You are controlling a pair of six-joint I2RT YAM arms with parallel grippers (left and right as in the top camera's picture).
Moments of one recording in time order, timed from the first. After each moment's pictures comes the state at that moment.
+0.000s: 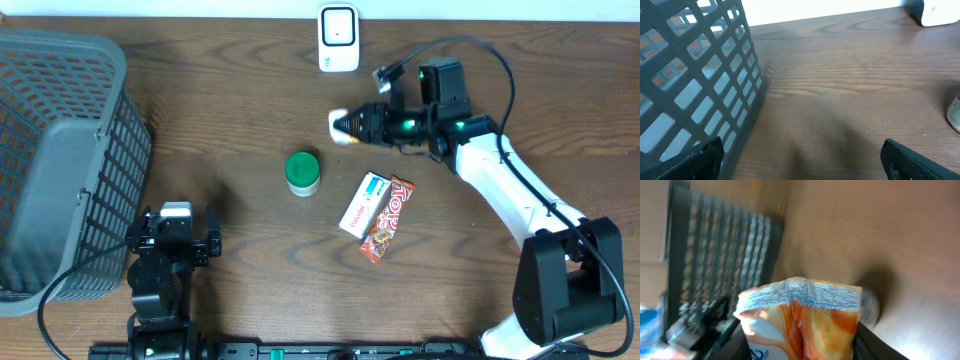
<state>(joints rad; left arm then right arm) 0.07 0.29 0.12 -0.16 -0.04 0.15 0.28 1.76 1.24 -0.23 -0.85 0.53</state>
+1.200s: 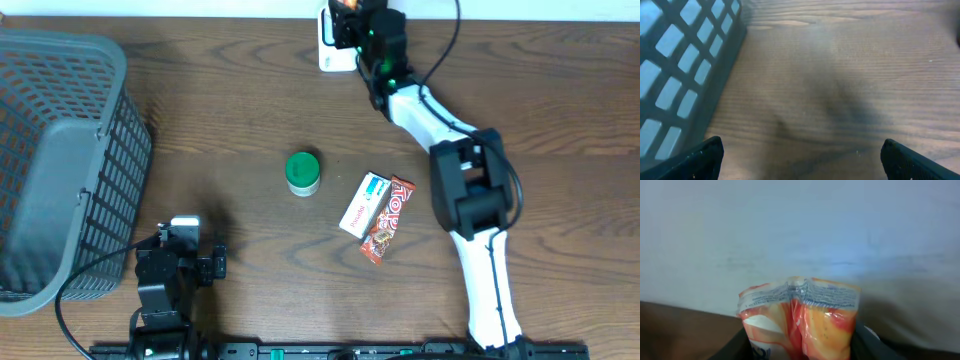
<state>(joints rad) 0.07 0.30 0.13 -0.45 -0.04 0.15 0.35 2.51 1.94 0.47 -0.06 0.29</state>
